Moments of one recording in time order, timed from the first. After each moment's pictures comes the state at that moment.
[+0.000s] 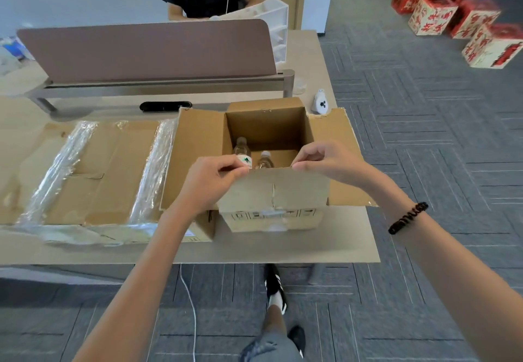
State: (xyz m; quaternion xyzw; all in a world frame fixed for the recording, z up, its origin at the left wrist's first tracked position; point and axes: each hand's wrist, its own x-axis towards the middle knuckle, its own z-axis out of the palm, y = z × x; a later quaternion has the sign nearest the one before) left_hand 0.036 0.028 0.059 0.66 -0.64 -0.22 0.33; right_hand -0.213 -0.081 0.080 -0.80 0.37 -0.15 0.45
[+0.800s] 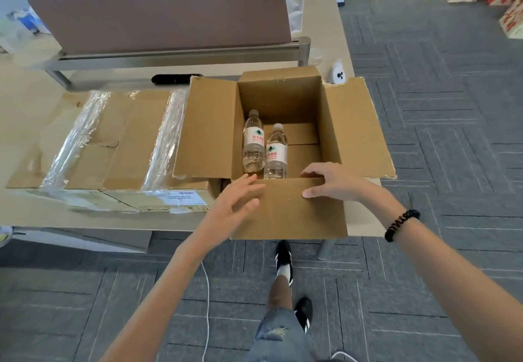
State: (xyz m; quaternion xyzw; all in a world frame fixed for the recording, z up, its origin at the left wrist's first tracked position) left_hand 0.015 0.116 -0.018 0.64 -0.60 -0.38 0.29; right_hand -0.221 -0.047 -0.021 -0.81 0.41 0.04 0.41
